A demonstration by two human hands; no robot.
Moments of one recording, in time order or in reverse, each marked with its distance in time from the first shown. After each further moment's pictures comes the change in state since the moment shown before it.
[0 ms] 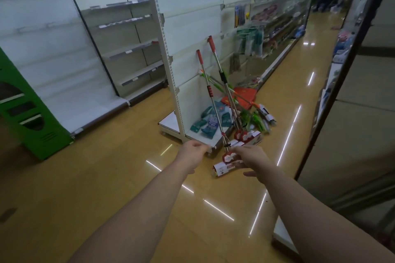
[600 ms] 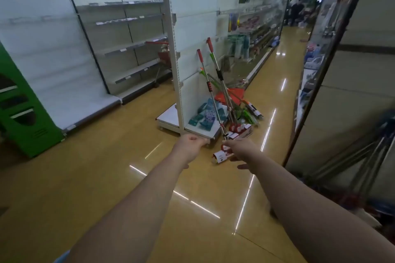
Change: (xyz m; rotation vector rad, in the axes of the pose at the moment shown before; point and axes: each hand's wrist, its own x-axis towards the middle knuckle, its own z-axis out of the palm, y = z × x) left_hand -0.124 -0.139 -0.178 0.045 -0.080 0.066; right_hand -0.195 0.026 0.193 -0.111 0.070 -0.014
